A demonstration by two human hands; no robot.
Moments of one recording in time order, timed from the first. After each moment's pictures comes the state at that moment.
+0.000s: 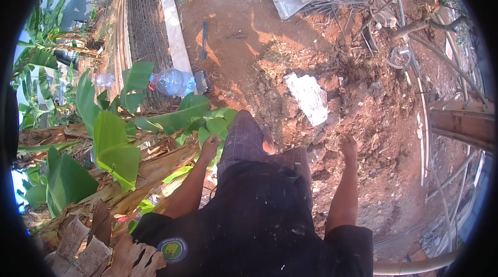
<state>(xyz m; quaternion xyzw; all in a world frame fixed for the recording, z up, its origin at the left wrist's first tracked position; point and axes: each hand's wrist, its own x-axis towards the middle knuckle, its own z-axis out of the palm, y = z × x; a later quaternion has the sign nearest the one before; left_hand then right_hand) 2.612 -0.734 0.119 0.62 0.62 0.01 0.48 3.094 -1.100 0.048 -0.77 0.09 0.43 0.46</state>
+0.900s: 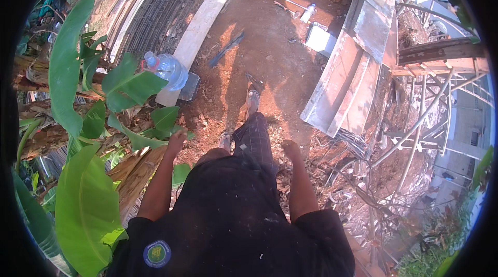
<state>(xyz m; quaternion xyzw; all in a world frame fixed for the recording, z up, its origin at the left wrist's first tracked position) 2.646 -0.377 0.074 0.35 0.71 0.24 0.56 3.206 -0.363 0.055 -0.74 -0.35 0.57 0.09</state>
